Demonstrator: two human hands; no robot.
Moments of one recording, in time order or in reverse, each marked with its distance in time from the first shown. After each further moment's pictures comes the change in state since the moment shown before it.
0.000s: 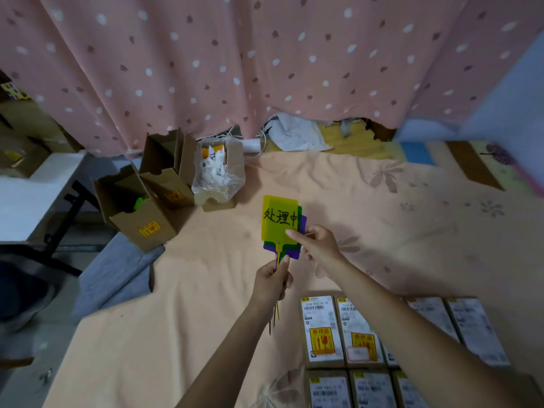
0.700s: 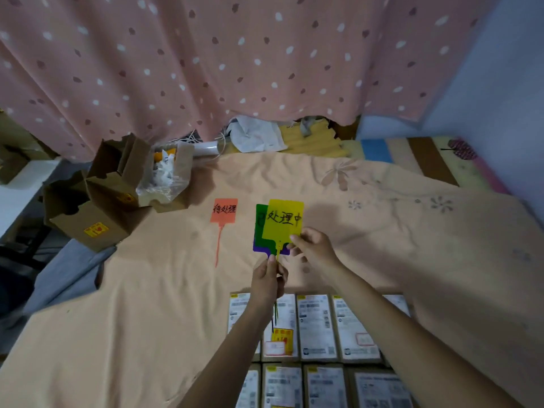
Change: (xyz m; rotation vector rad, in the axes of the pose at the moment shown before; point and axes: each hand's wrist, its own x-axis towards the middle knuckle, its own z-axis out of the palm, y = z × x) left_hand -0.008 -0.021 0.186 -0.068 0.130 0.008; right_hand -0.008 0.020 -0.178 0.044 -0.097 -0.063
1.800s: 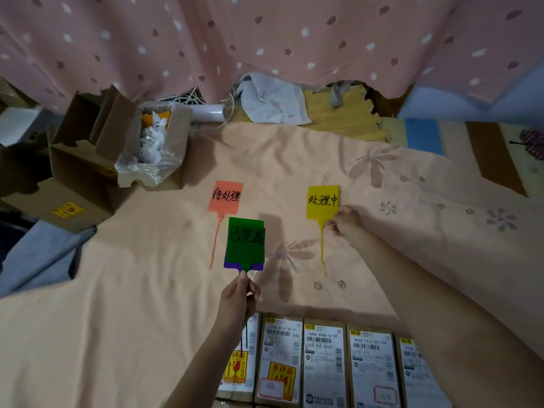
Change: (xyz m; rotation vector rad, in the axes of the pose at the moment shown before) left_hand 0.072 -0.042 -0.062 -0.075 0.119 -0.153; right_hand 0.220 0.069 -0.044 -0.268 0.194 0.356
